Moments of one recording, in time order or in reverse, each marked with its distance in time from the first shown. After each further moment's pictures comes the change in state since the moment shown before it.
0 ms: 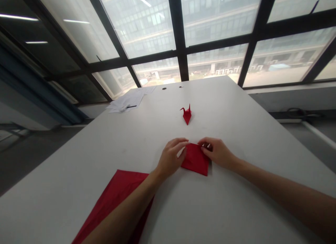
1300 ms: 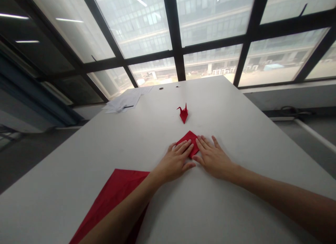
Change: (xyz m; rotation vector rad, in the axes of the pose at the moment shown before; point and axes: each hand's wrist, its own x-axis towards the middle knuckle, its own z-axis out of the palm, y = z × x) left_hand -0.009 0.016 0.000 0.347 -0.506 0.123; right_hand -0.030 -0.002 0.019 -0.873 -0.174 -0.077
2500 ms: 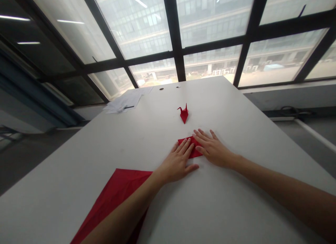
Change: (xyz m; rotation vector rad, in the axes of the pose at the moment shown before) left_hand 0.002 0.002 0.009 0.014 -0.077 -0.017; right_hand 0.020 0.026 -0.013 0.089 0.013 -0.077
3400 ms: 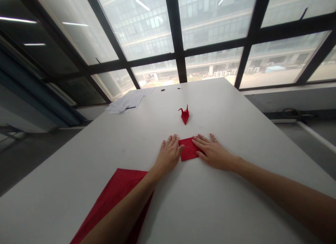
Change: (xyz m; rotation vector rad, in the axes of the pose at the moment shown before) left_hand 0.004 -0.028 0.008 -0.052 0.137 -0.434; right_hand -0.001 -0.002 0.003 0.021 -0.079 -0.061
